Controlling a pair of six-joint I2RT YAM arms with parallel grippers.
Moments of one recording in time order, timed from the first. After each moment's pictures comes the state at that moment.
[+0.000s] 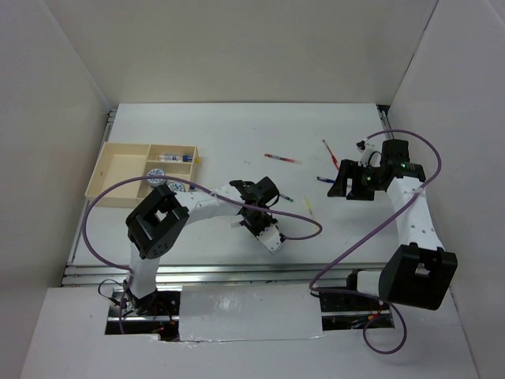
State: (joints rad) left arm -0.89 1.96 1.35 -0.70 0.34 1.51; right arm -0.21 1.27 1.08 -0.91 -0.56 -0.07
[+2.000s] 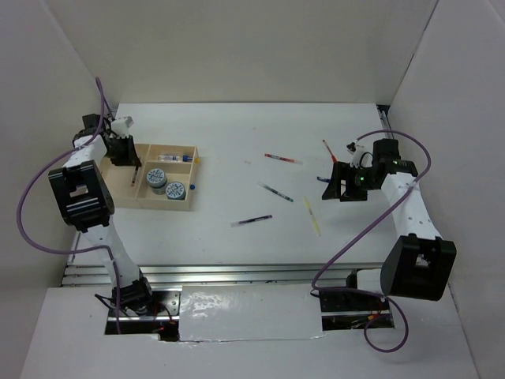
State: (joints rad) left arm 0.37 2.04 1.61 -0.64 0.44 0.25; right arm -0.15 1.32 1.07 -0.90 -0.58 -0.09
